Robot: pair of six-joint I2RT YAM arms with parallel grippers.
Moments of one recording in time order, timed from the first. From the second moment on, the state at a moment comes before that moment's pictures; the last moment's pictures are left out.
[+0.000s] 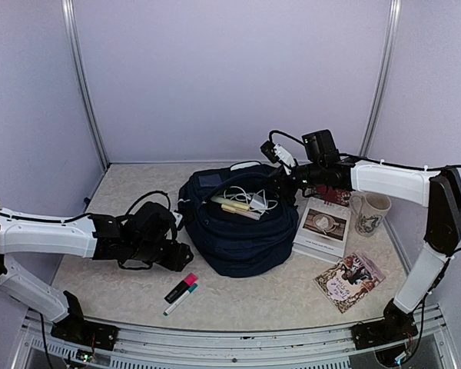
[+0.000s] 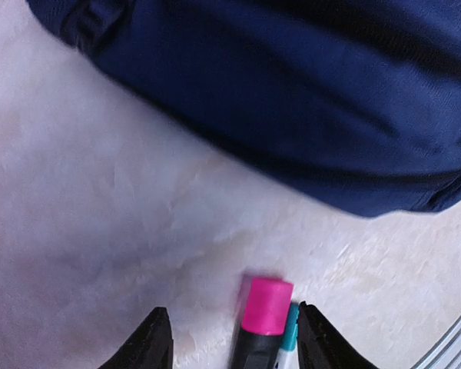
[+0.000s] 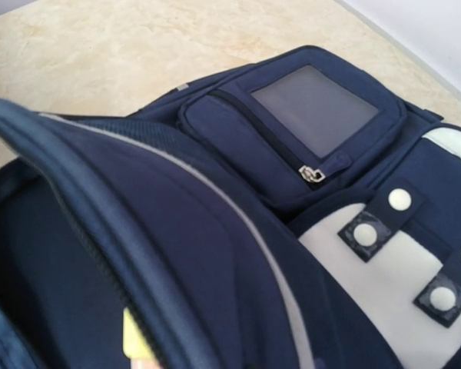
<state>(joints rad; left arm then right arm) -0.95 1.35 0.76 -0.31 -0.18 -0.43 0.54 1.70 1.28 -0.16 -0.47 -0.27</state>
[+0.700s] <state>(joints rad) -1.07 1.50 0.73 -0.43 -0.16 -0.60 0.54 1.71 1.30 -0.18 -0.47 -0.29</state>
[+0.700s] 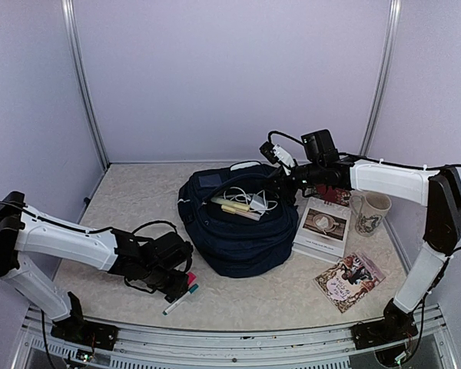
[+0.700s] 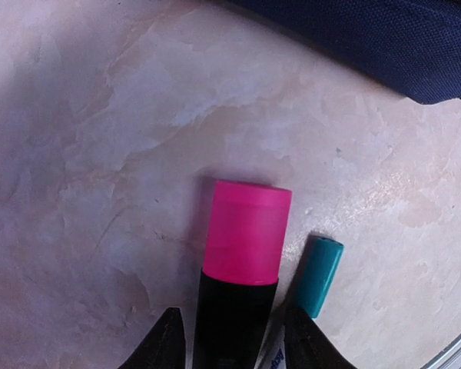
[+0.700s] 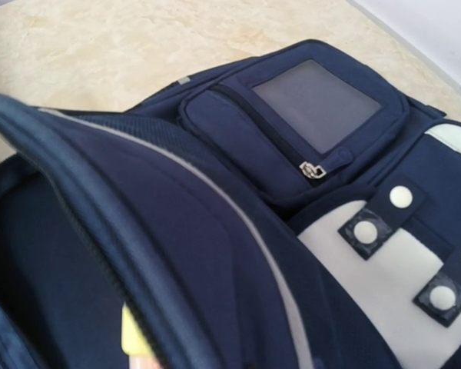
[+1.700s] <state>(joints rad) -1.17 1.38 0.91 -0.49 -0.32 -0.42 0.54 1.71 1.30 -0.18 -0.48 -0.29</state>
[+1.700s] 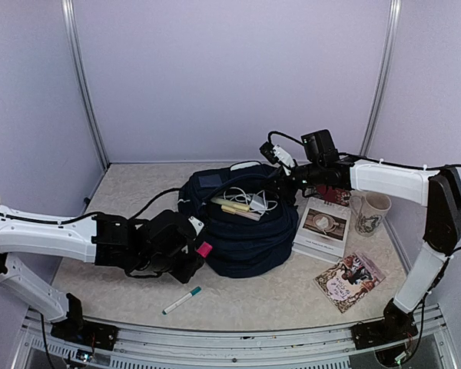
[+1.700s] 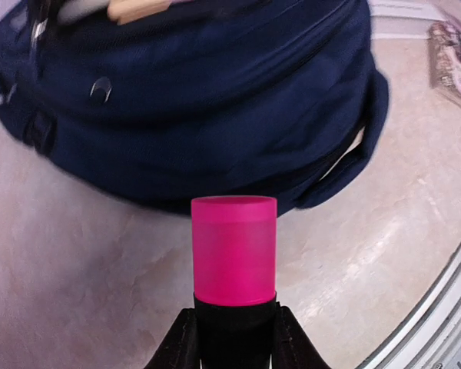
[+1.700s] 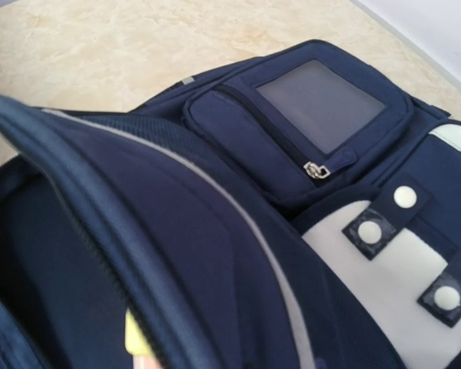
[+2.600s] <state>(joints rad) -1.01 1.95 1.47 -0.21 -0.51 0.29 0.54 1.71 1.30 -0.18 -0.50 -0.26</state>
